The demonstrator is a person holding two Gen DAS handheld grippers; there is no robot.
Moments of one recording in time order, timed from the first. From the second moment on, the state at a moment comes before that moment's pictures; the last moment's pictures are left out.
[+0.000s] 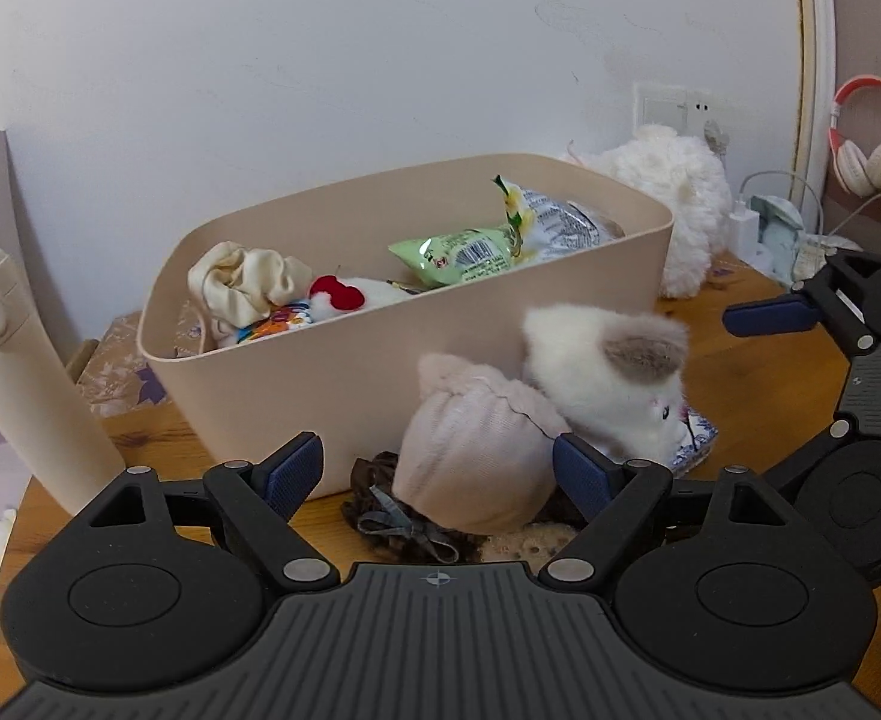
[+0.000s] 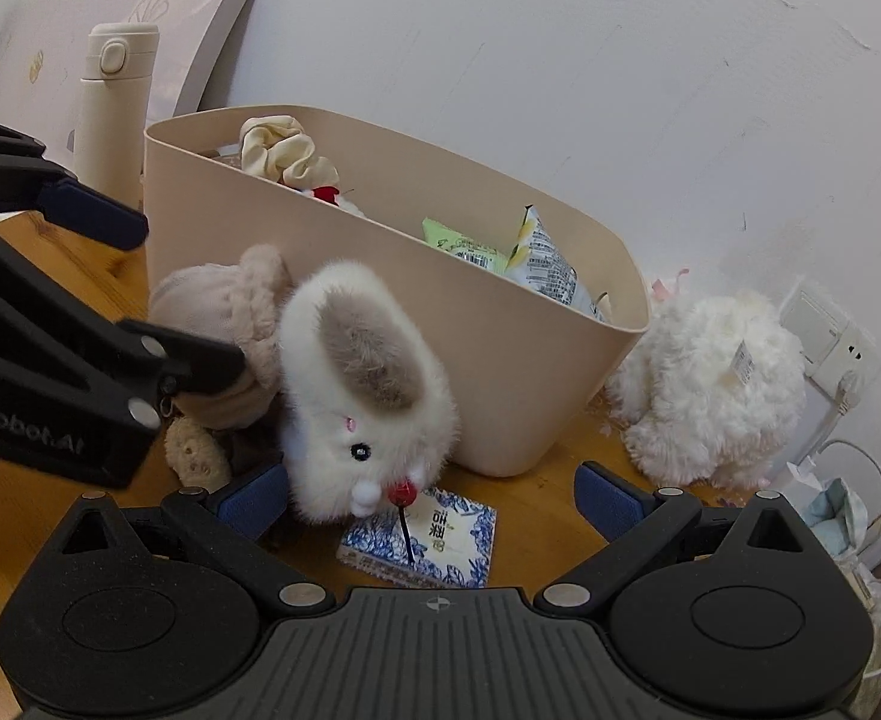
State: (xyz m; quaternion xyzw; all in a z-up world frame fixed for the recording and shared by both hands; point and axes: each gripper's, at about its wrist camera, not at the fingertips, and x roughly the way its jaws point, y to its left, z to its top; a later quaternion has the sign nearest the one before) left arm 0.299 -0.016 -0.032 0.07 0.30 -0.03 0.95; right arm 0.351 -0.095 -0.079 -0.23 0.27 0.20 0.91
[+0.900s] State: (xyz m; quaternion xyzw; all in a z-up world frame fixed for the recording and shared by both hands) left arm 0.328 -0.018 -0.044 0.05 0.33 -0.05 0.94; right arm 0.368 -0.129 -0.081 -0.12 0.29 0.23 0.92
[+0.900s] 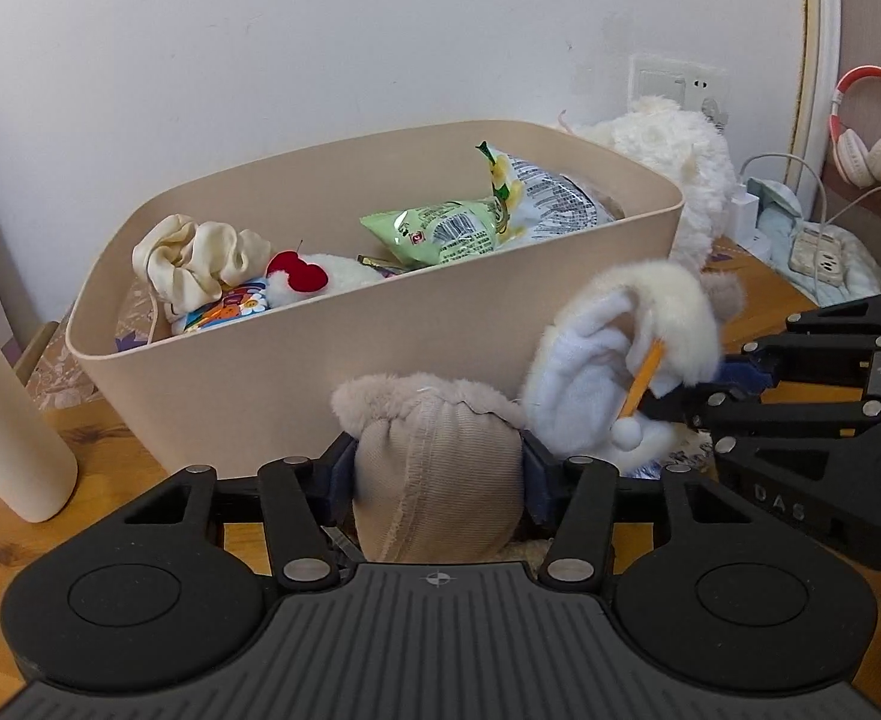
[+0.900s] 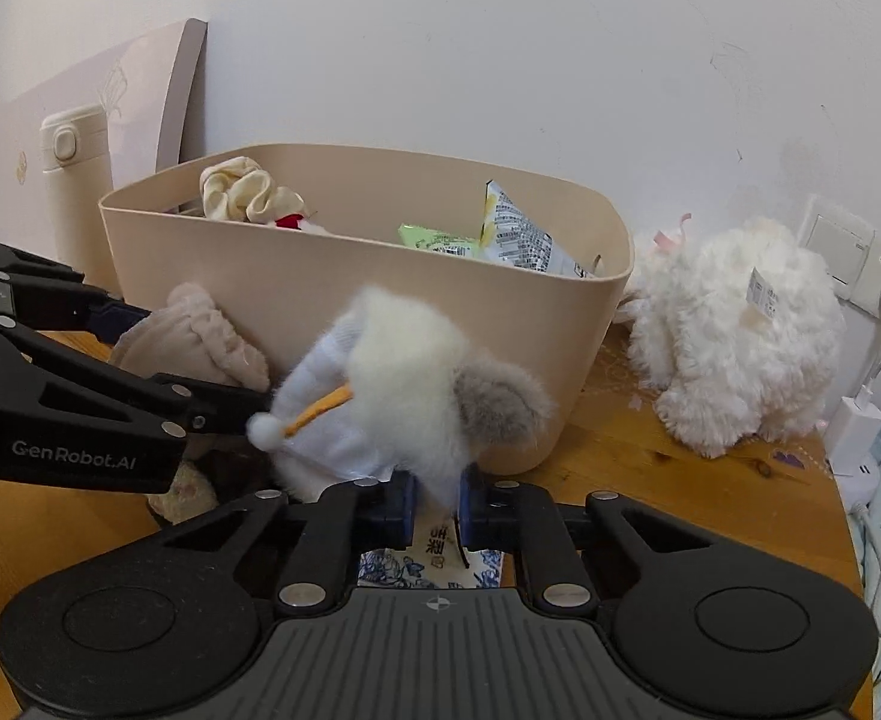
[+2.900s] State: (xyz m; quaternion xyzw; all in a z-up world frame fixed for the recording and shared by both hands) left arm 0.407 0.044 0.032 0.04 0.26 0.05 0.96; right arm 0.443 -0.087 0.028 -0.09 0.17 0.16 0.97
